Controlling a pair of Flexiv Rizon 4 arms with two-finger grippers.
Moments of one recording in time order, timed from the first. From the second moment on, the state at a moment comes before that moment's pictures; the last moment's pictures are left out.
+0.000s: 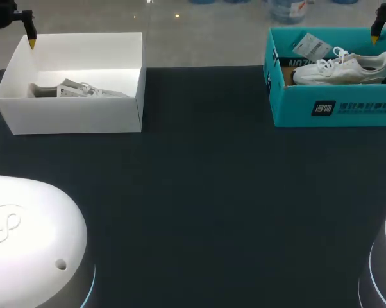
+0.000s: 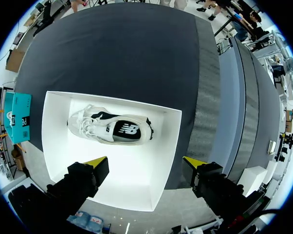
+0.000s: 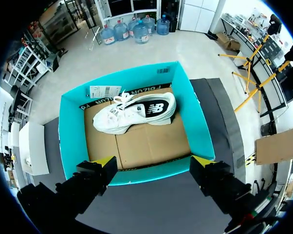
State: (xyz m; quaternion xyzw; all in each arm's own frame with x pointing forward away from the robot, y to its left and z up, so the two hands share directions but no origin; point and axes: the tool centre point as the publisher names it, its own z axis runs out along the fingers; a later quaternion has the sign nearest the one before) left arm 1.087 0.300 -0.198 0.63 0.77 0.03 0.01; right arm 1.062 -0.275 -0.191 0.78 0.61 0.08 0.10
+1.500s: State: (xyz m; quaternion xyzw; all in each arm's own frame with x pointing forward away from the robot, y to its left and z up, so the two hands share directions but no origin) left arm 1.087 0.300 -0.198 0.63 0.77 0.03 0.01; right arm 1.154 -0.335 -0.295 0.77 0.63 0.01 0.08
